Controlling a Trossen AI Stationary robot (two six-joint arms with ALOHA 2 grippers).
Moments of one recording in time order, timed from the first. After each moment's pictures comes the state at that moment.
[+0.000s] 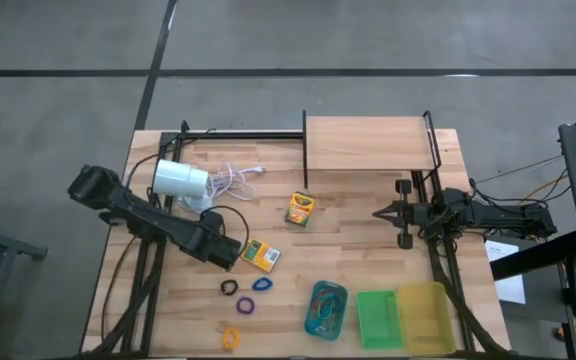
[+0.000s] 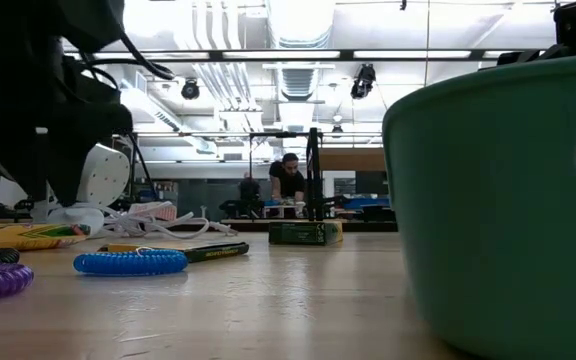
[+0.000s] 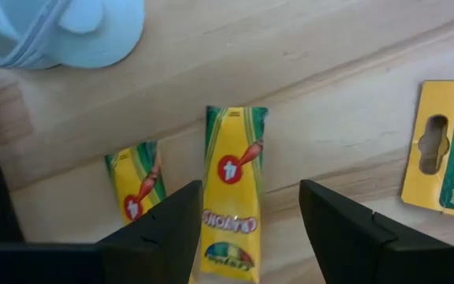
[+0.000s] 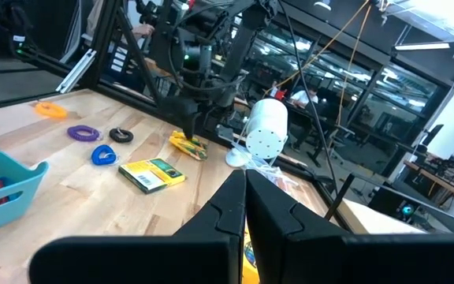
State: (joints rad) left arm -0.40 1.51 0.86 -1.05 -0.29 -1.62; right arm -0.02 0.05 0.01 0.08 -0.08 -0.38
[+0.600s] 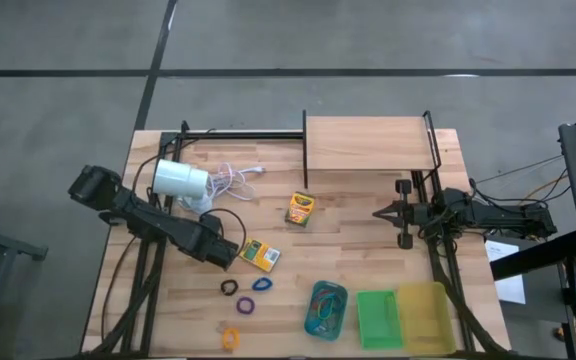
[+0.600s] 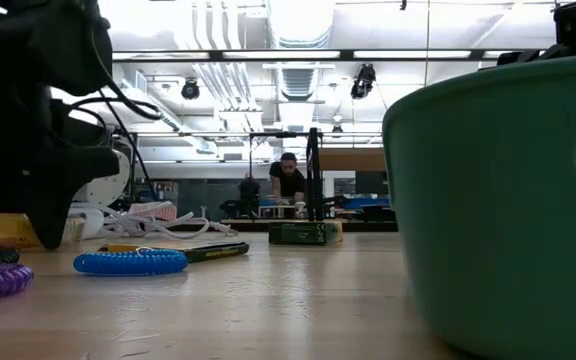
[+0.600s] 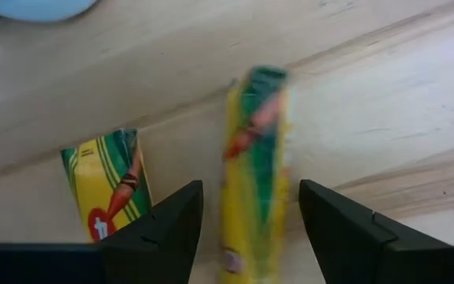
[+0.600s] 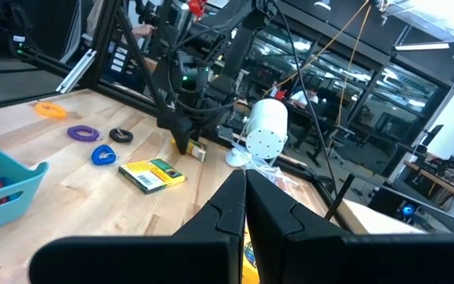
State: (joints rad) left arm -0.39 1.52 0.69 -0.83 -0.25 -1.62; right arm -0.02 0.05 0.01 0.08 -0.08 -0.38
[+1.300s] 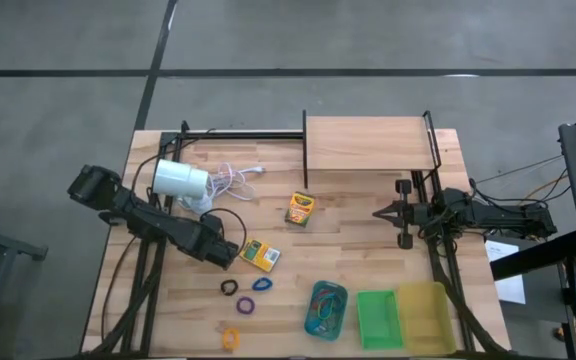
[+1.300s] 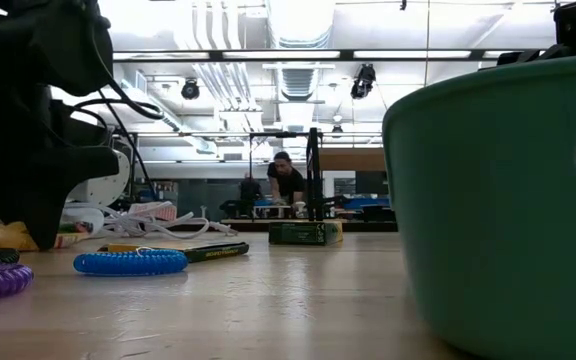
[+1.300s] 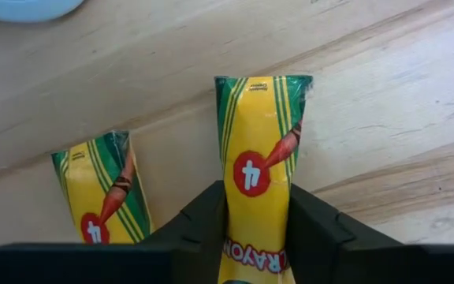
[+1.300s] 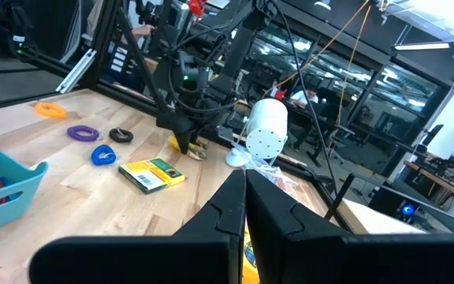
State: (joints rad) left arm -0.39 1.51 0.68 -0.81 -0.24 -1.59; right arm -0.02 0.05 0.01 0.08 -0.08 -0.38
